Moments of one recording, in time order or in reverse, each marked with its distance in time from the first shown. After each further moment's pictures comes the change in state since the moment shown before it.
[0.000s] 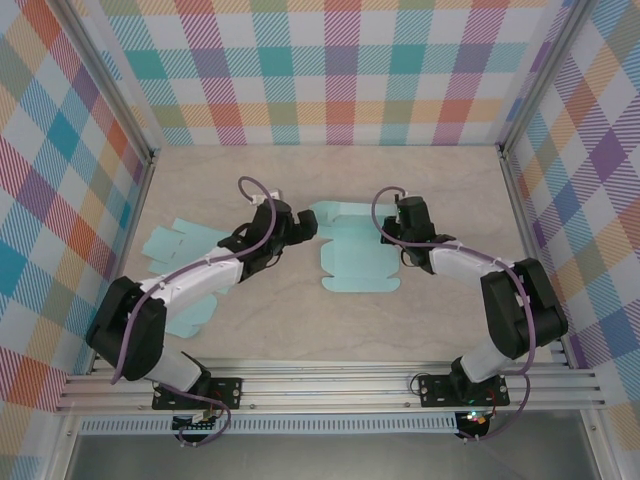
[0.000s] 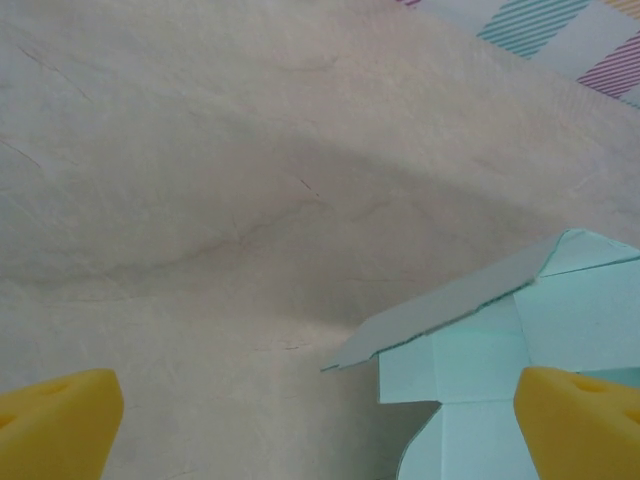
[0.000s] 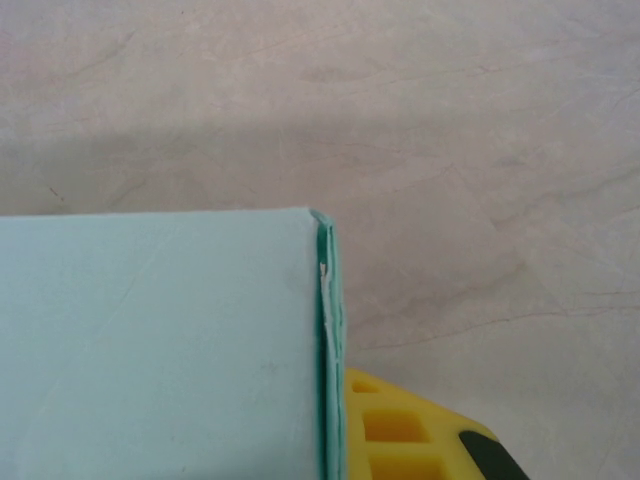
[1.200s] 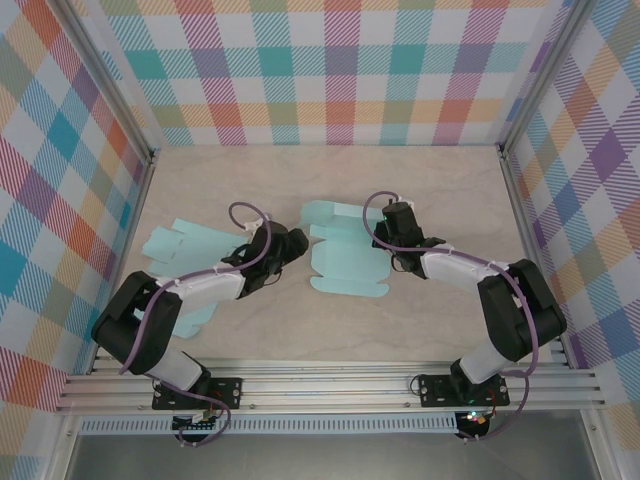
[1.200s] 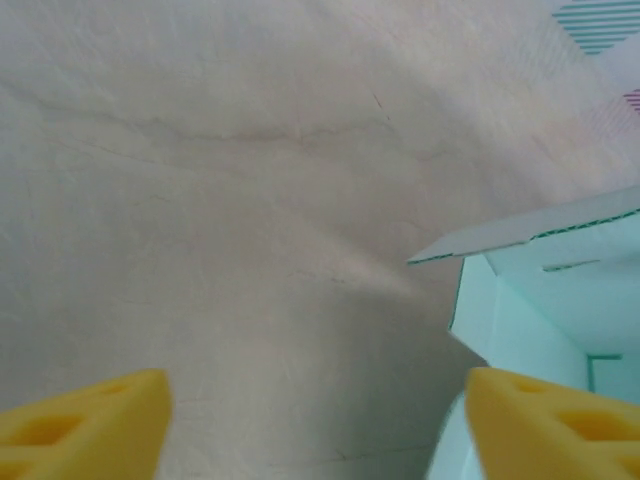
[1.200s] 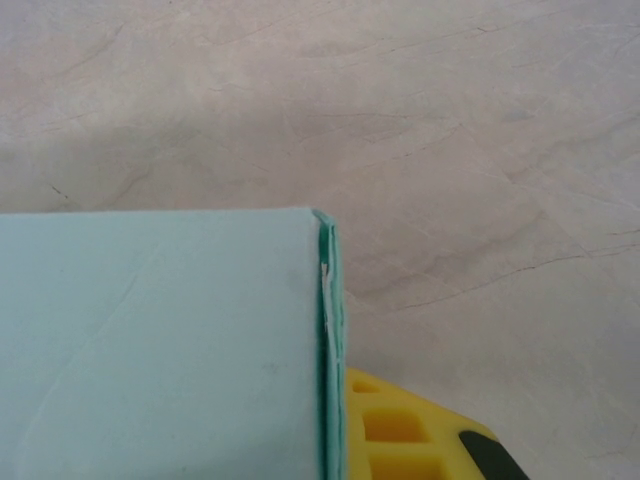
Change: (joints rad) left arm 0.009 0.020 -0.224 0.208 0.076 -0.284; right arm 0.093 -0.005 0.004 -0.042 0.126 0.135
